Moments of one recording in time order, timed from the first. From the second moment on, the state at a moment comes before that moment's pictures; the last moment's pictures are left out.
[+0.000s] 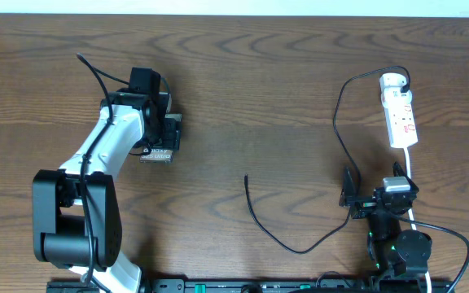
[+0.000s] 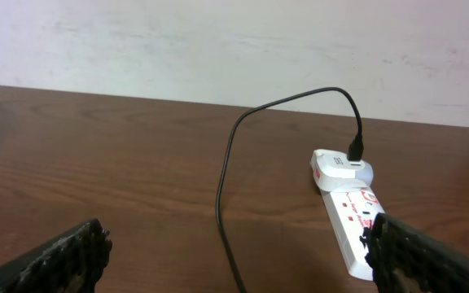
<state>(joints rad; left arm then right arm) -0.10 1.79 1.20 -0.80 0.03 -0.03 0.01 0.01 0.01 -0.07 -0.06 -0.05</state>
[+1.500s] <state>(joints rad) -0.10 1.80 1.05 -0.74 0.05 -0.04 0.01 0.01 0.01 -0.07 -0.06 -0.05</state>
